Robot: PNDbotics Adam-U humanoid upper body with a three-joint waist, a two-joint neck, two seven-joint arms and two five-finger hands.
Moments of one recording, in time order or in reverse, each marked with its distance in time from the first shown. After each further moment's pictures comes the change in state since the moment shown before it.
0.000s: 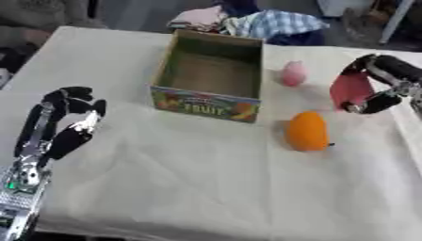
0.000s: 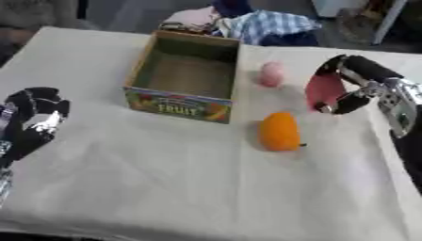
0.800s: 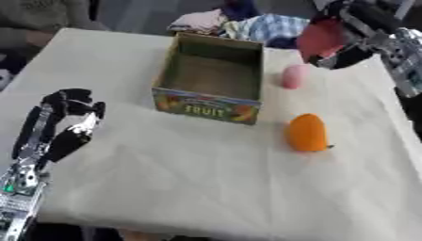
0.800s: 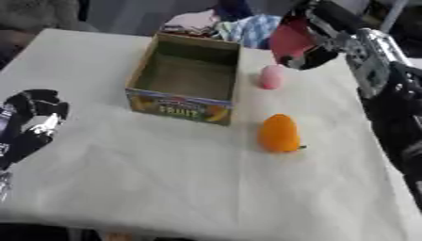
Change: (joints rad) left arm -0.006 0.000 -0.015 0.000 0.008 -0.006 -0.016; right arm -0.170 0.145 -0.018 -0.068 -0.002 0.027 0.019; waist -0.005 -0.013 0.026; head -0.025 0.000
